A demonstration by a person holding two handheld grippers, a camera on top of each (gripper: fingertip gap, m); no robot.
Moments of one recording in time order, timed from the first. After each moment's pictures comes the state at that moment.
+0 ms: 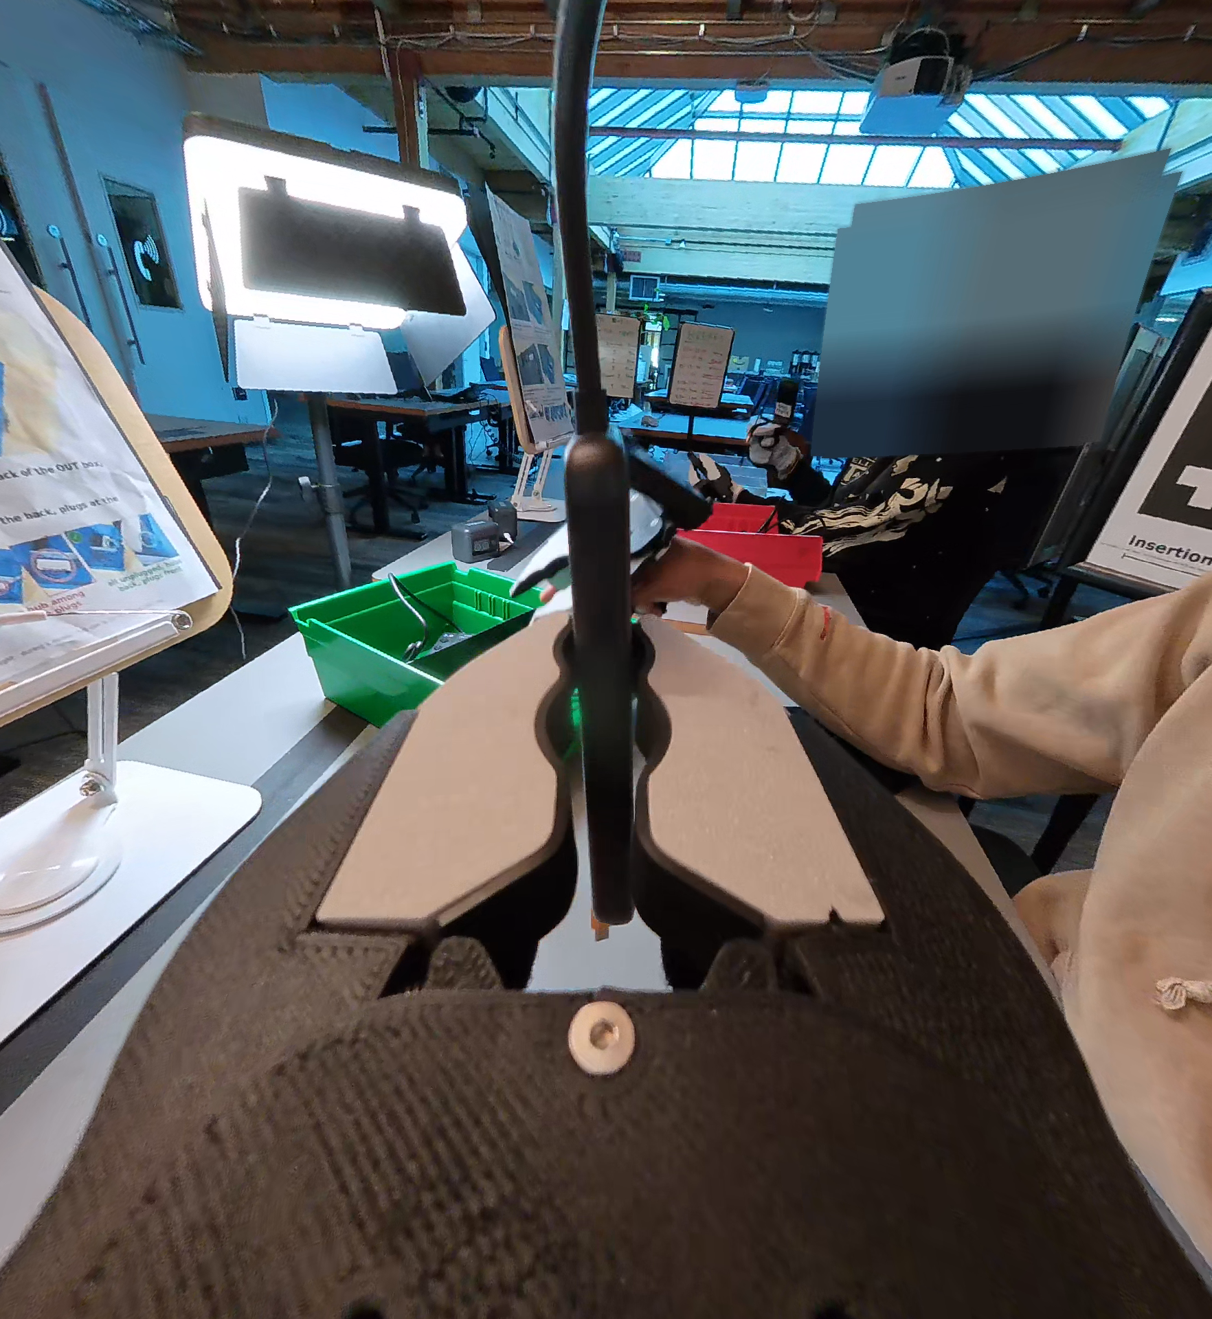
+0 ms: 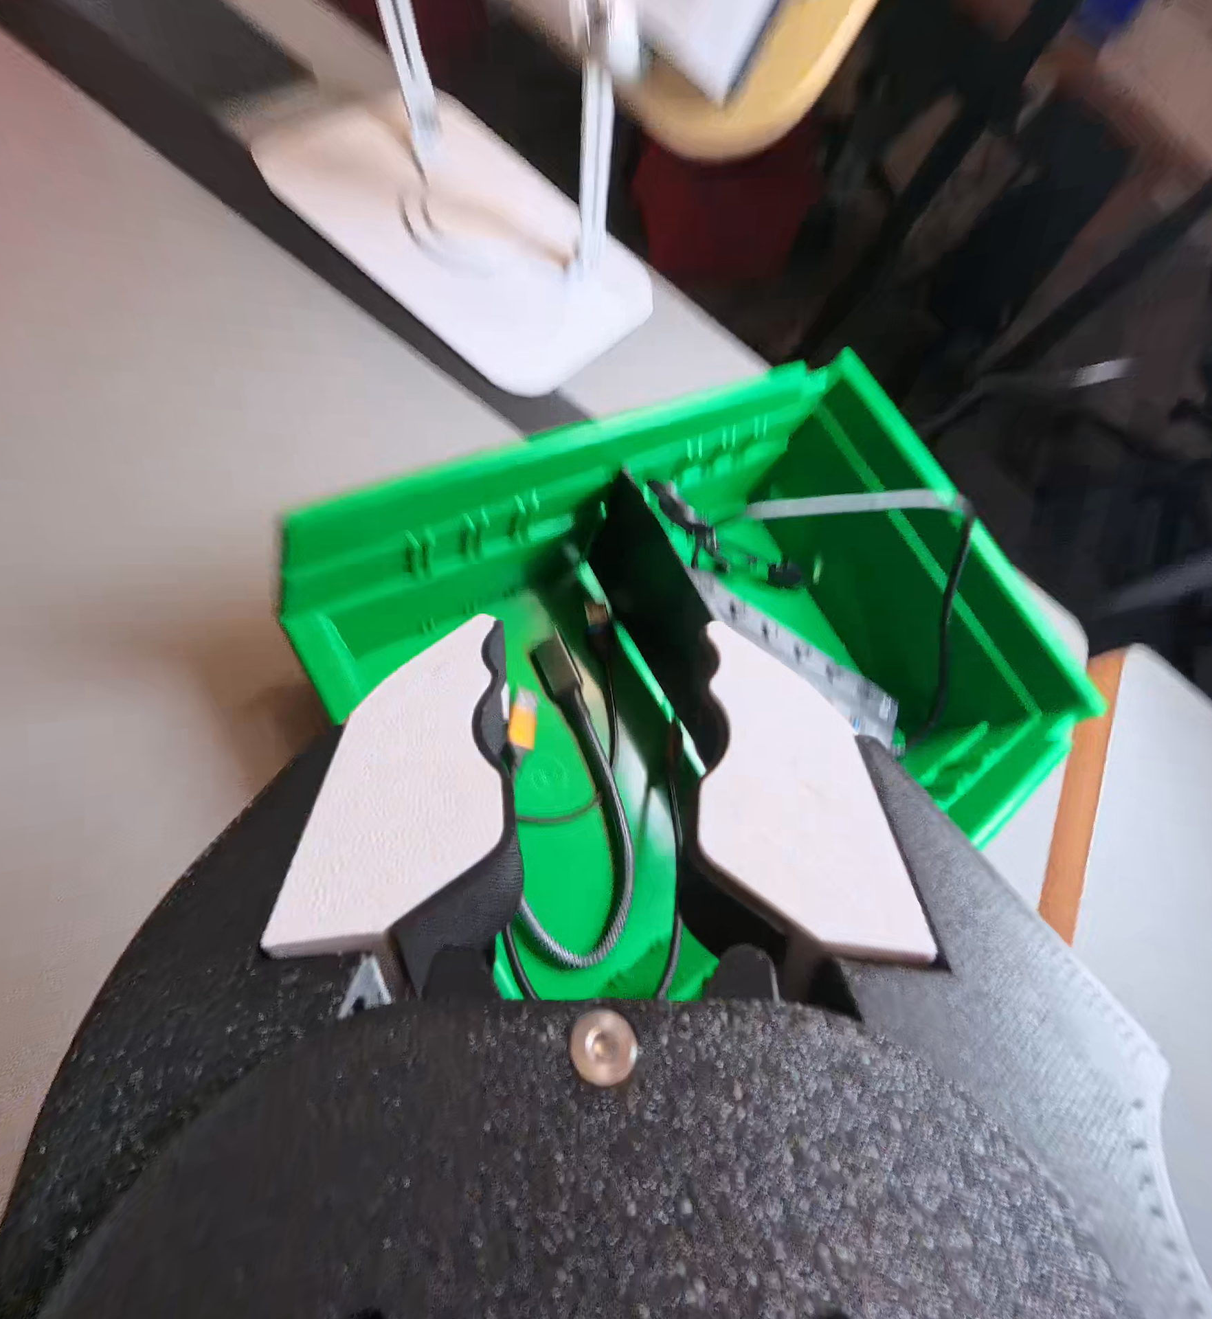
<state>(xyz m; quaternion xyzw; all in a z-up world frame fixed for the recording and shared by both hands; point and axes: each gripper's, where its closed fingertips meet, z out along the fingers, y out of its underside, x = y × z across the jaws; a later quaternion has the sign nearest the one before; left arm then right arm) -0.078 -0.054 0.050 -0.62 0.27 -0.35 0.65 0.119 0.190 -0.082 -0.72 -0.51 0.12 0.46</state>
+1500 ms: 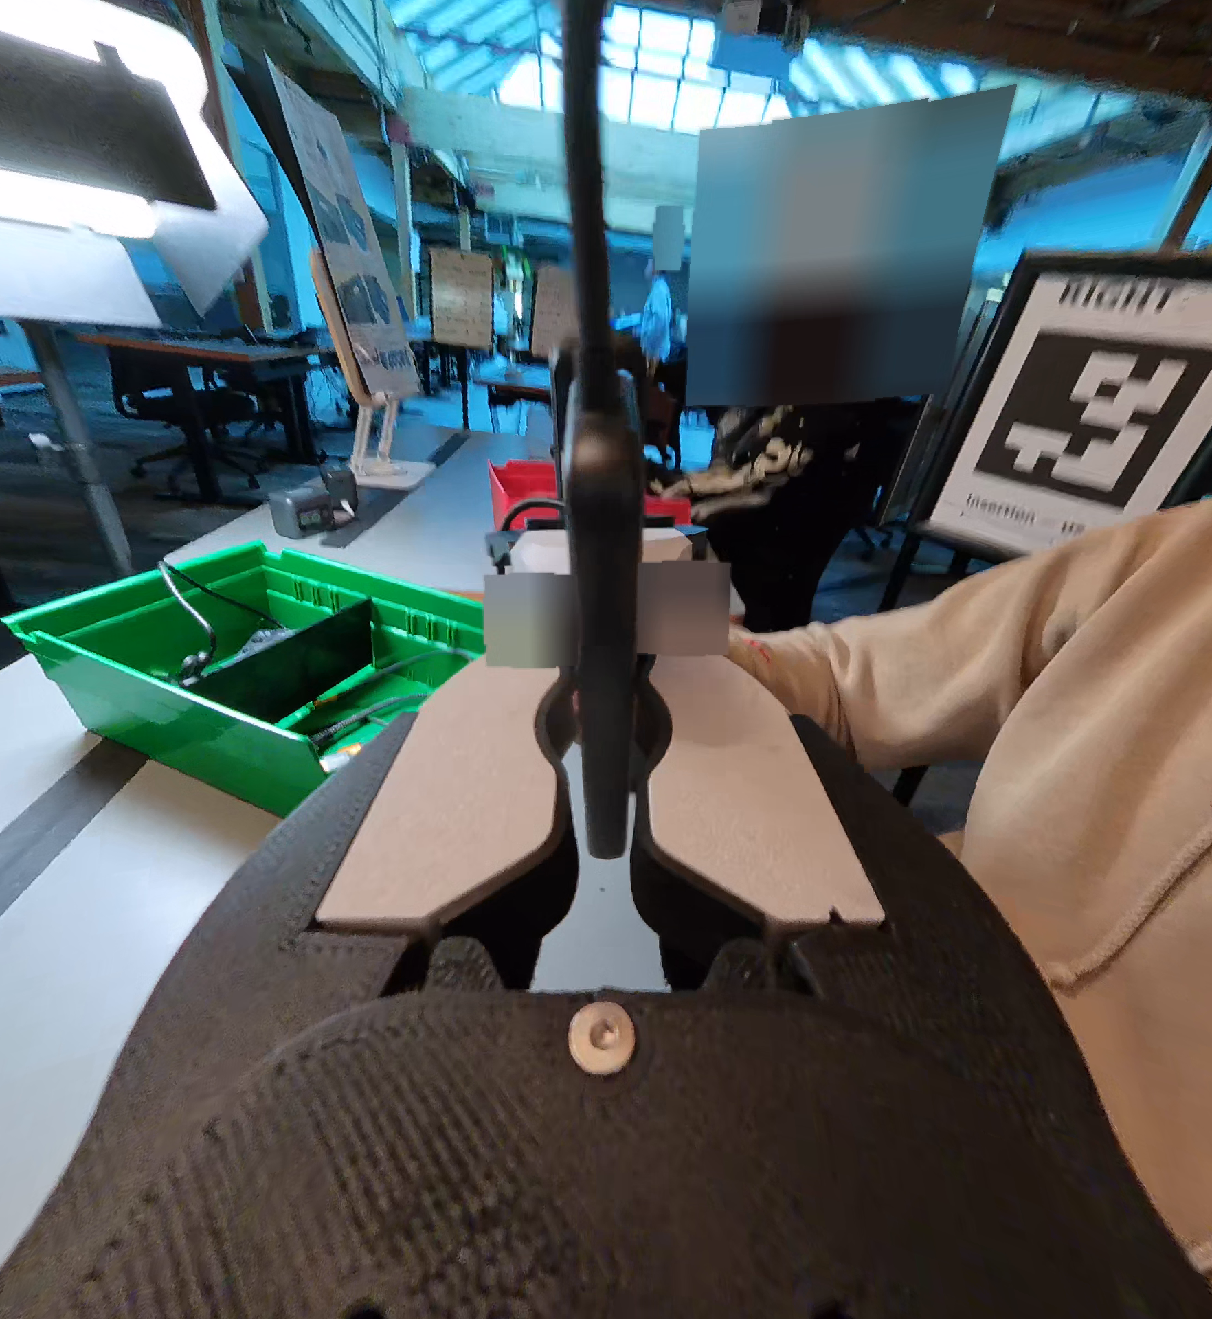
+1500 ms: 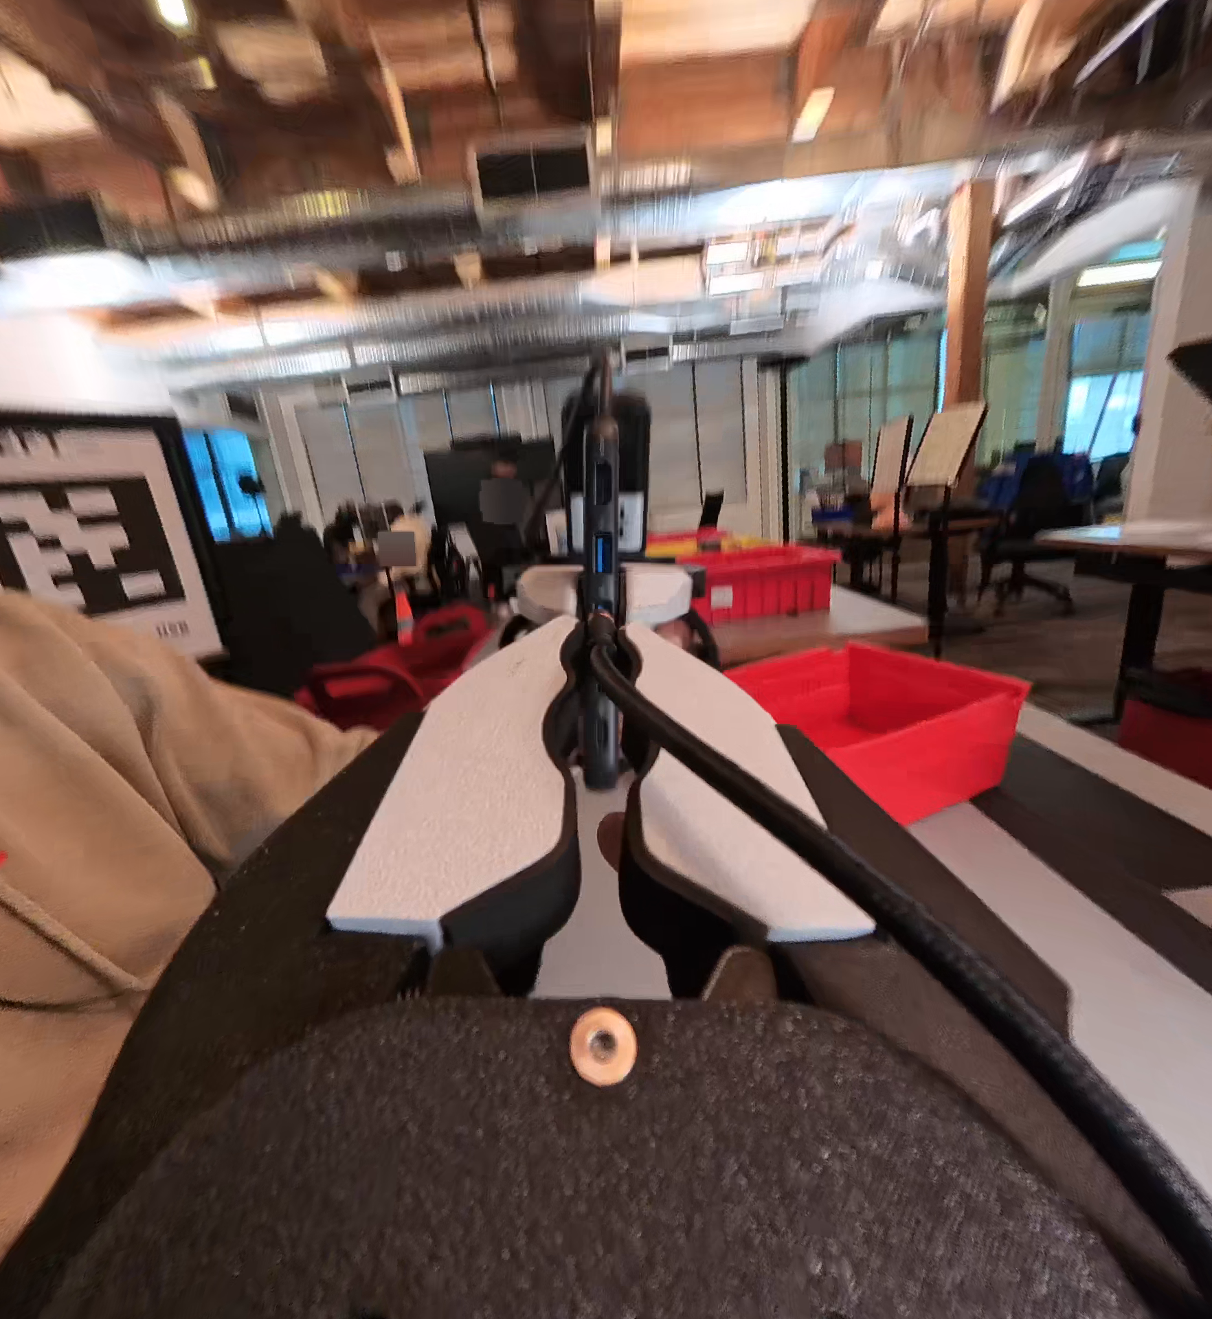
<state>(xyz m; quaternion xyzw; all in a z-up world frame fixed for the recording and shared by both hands) 0.002 -0.069 0.041 -0.60 0.33 -0.42 0.60 0.015 -0.059 0.049 -0.35 -0.48 0.71 0.39</state>
